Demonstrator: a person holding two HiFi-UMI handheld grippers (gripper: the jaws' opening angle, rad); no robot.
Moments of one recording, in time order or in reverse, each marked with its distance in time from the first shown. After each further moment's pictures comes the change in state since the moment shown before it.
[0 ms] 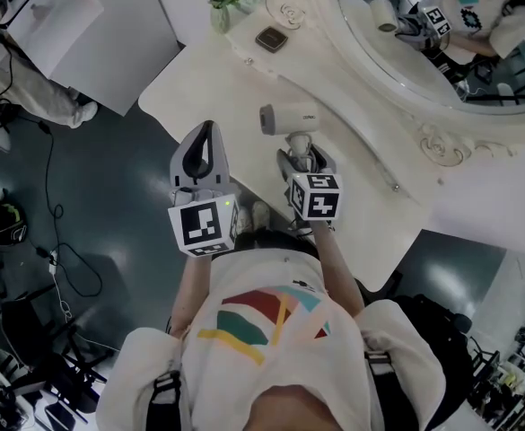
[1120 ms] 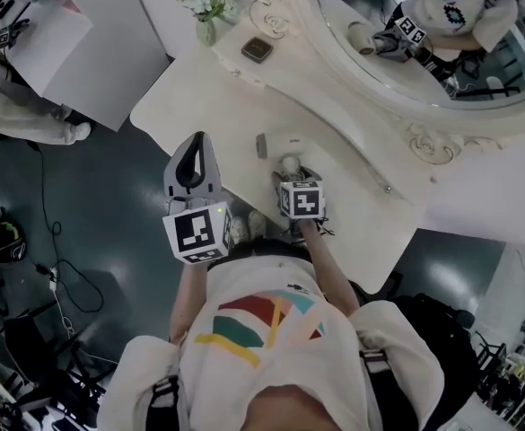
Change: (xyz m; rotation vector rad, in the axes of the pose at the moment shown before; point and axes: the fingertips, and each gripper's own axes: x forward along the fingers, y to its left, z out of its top) left arm 0.007 -0.003 -0.004 0.003 0.009 -0.014; right arm 0.032 -0.027 -0.088 0.048 0.252 -0.067
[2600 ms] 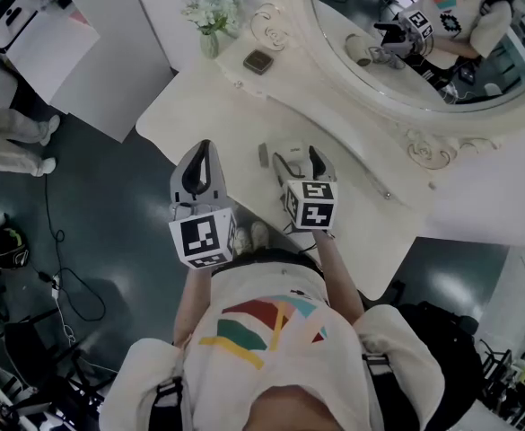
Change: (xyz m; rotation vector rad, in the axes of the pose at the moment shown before) left arm -0.007 -0.007 0.009 -0.004 -0.022 -0.007; right arm -0.086 0.017 0.120 -0.057 -0.408 -0.012
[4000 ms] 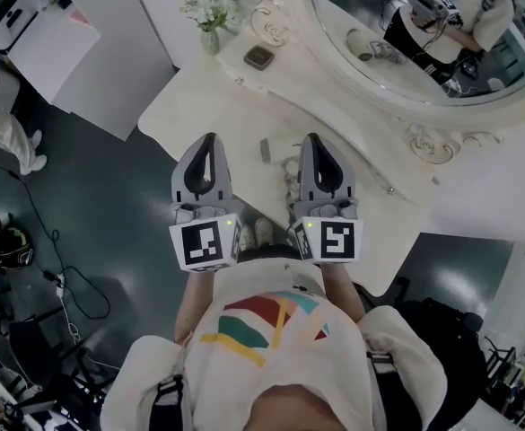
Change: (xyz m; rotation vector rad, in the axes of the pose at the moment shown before) left arm -0.010 -0.017 0.045 0.008 -0.090 -0.035; right arm -0.123 0.033 0.140 -0.114 -0.638 -0.005
